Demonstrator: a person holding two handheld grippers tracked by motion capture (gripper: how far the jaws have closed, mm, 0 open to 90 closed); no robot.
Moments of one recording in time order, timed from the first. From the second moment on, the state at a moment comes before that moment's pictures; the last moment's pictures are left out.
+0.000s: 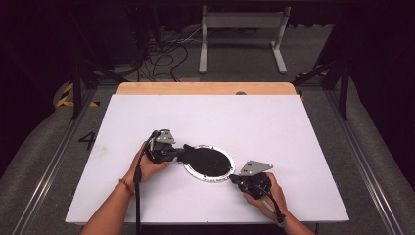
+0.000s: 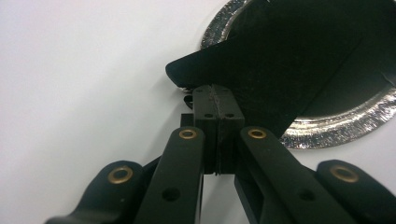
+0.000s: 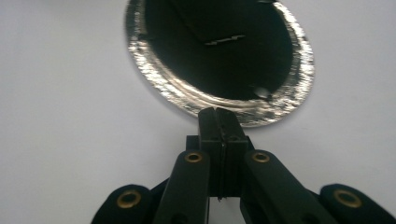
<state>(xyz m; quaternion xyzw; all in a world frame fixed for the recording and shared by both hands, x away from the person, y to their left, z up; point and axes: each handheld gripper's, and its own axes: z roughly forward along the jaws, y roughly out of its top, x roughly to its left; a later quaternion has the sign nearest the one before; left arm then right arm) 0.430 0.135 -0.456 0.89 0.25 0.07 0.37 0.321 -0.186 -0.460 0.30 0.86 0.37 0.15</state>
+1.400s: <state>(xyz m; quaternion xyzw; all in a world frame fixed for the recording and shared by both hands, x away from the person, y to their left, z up) 0.385 0.126 -0.460 0.90 0.21 0.06 0.38 0.327 -0.192 -0.461 0.31 0.86 0.38 0.16</state>
